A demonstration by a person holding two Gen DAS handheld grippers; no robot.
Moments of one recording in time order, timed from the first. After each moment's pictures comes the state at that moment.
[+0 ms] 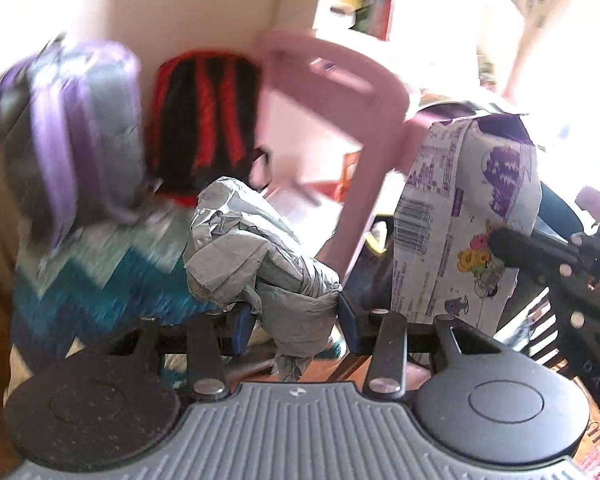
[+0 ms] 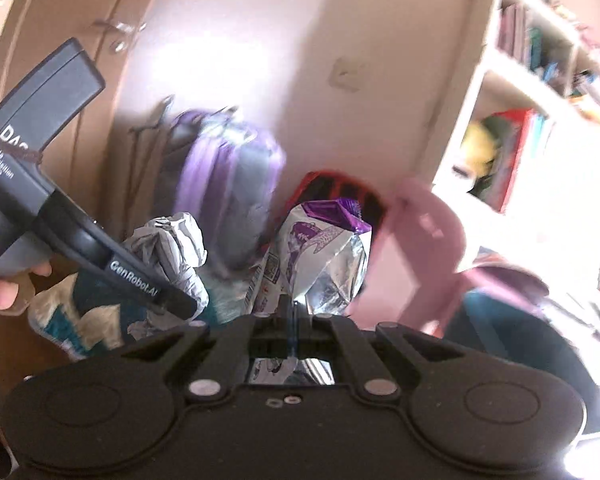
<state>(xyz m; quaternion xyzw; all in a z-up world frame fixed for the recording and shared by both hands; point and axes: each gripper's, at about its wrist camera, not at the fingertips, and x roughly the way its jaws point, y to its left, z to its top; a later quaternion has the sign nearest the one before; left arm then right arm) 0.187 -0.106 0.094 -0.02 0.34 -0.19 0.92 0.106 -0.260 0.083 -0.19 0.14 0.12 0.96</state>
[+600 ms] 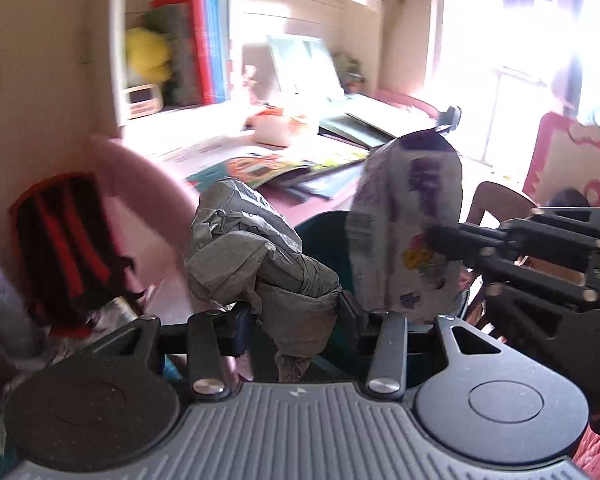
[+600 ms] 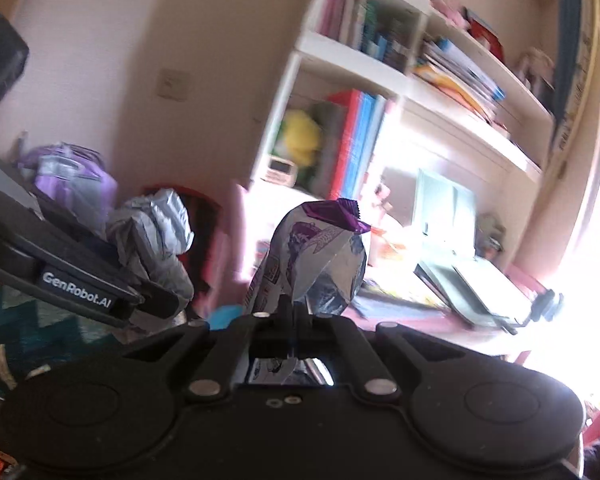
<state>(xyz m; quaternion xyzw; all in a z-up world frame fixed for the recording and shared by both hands) 0.224 -0.306 0.191 0.09 0.28 -0.33 0.90 0.132 -0.415 0.159 -0.13 0.16 -0.05 0.98</state>
